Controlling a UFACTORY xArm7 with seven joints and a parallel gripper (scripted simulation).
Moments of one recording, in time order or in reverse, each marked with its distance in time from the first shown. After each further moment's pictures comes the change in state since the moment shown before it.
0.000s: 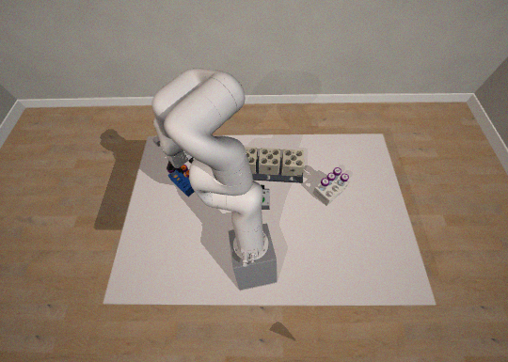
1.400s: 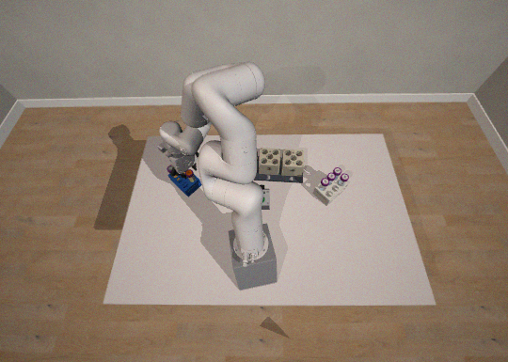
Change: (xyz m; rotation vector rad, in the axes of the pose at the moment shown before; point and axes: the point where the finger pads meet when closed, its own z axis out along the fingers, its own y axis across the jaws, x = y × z) arm 0.000 0.001 0.047 0.009 0.001 -0.001
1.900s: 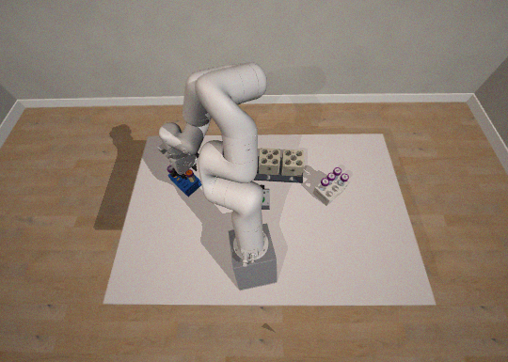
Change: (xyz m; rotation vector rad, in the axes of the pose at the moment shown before) arm 0.000 0.000 0.005 -0.011 -0.005 0.002
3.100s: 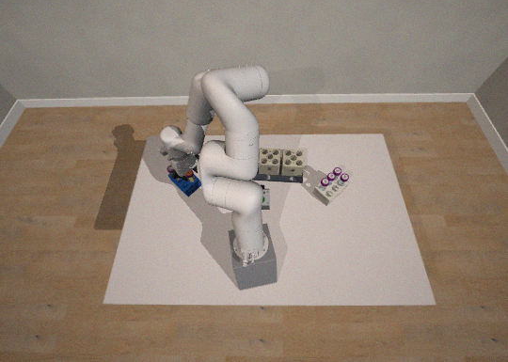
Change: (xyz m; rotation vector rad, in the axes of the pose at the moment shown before) arm 0.000 0.000 0.015 -0.004 0.001 0.000
